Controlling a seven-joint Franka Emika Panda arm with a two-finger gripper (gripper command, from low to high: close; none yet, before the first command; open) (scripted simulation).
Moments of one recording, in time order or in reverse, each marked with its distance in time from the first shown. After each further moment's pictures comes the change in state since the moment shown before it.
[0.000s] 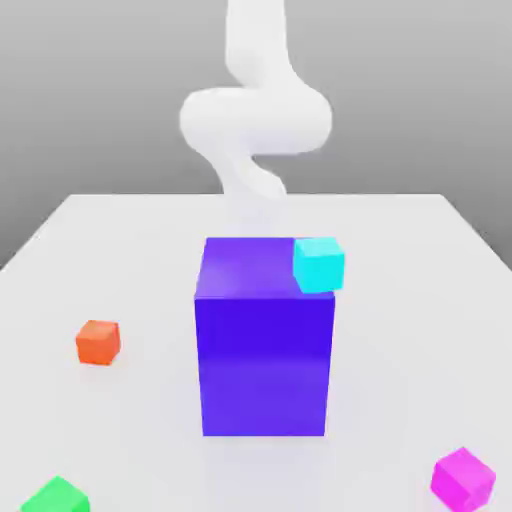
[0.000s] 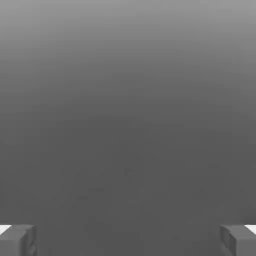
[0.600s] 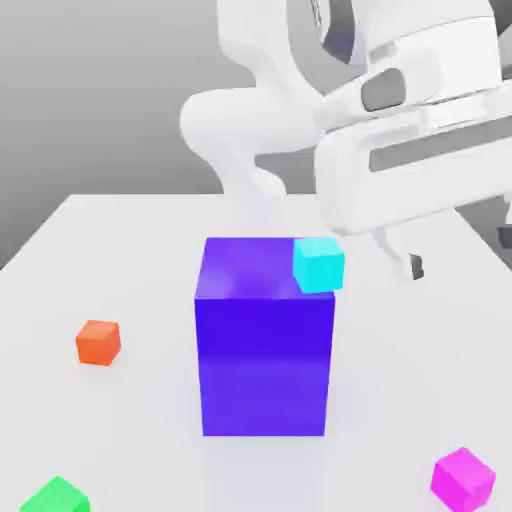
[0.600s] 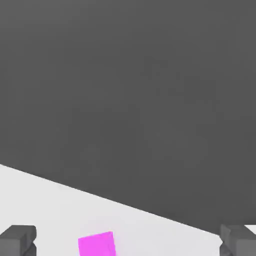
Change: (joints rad) arm 0.242 0.660 0.048 0.009 0.192 0.176 -0.161
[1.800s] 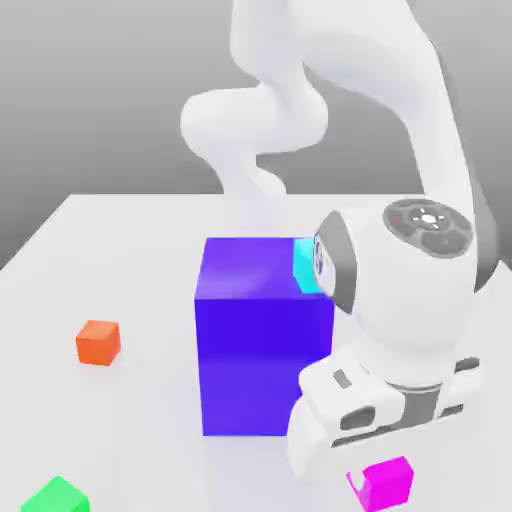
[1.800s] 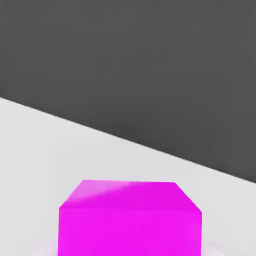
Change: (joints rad) arm -0.058 0.413 -0.158 0.037 -0.166 0.076 0.022
